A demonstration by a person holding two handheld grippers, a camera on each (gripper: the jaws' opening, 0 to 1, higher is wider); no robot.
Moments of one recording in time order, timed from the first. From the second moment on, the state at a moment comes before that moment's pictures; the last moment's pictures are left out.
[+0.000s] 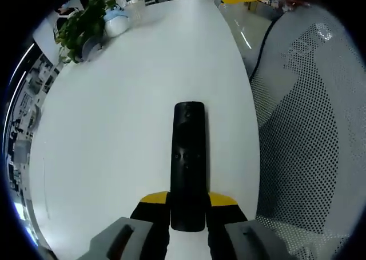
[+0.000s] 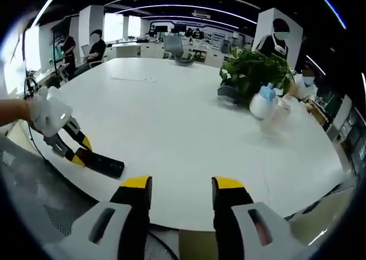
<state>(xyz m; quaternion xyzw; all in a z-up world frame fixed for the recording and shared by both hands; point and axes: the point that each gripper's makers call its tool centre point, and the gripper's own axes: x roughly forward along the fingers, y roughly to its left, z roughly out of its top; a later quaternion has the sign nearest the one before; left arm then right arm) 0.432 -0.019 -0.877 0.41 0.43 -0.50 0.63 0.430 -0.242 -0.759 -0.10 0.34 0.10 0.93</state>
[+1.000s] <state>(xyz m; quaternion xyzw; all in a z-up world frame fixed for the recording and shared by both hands) 0.408 -0.019 -0.877 0.40 0.42 -0.50 0.64 0.427 -0.240 -0.765 -0.11 0.36 0.11 0.92</state>
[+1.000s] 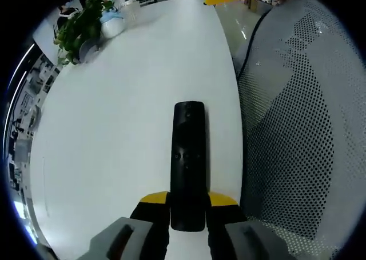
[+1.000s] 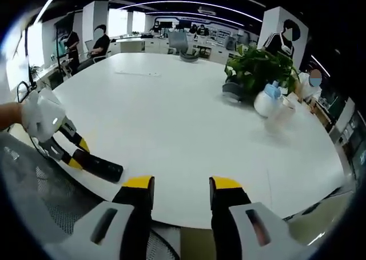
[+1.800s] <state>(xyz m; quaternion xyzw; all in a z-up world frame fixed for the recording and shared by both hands) 0.407 -0.018 -0.876 0.32 0.37 -0.53 0.69 0.427 -0.212 -0.758 -0.10 0.38 0.17 0.90</state>
